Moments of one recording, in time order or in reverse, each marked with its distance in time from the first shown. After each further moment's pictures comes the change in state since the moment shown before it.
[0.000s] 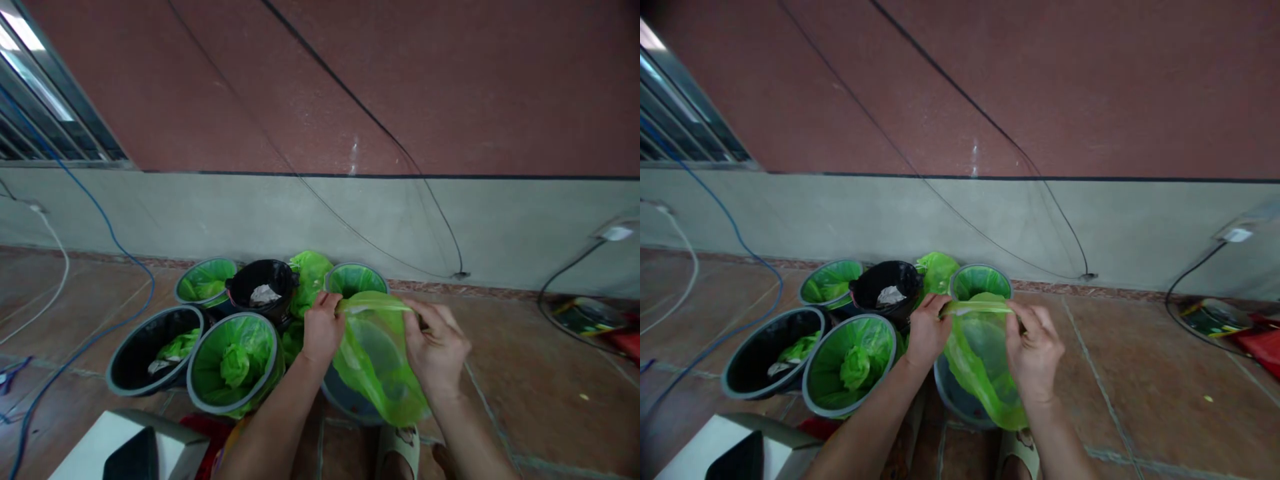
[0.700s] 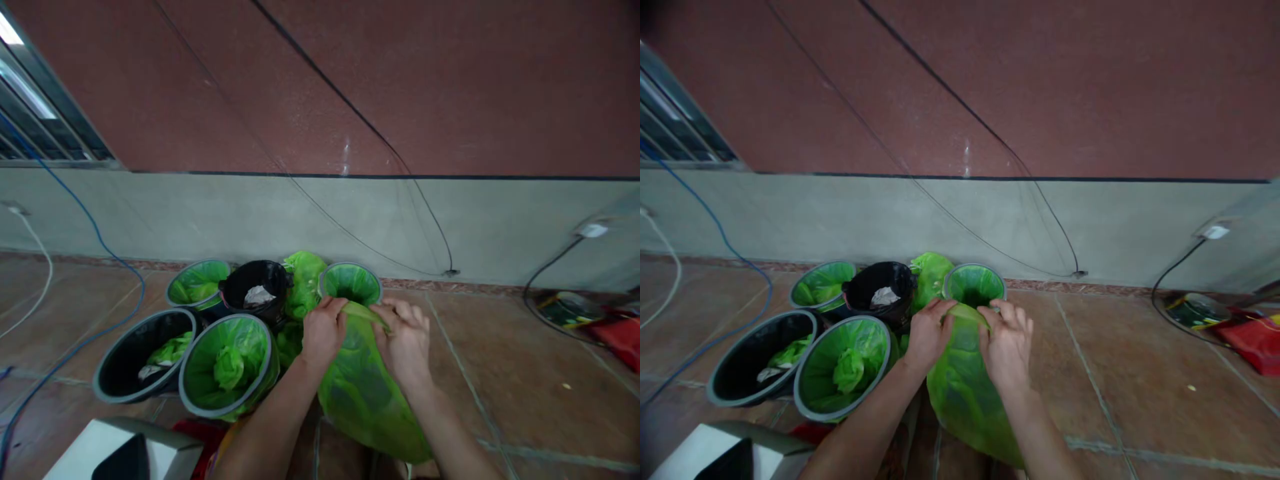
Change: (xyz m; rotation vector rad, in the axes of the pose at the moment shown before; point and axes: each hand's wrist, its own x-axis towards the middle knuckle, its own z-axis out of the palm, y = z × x) left_hand -0.006 0.011 0.002 -0.026 -0.120 0.041; right_hand -0.014 -0.001 0.010 -0.279 -0.324 -0.122
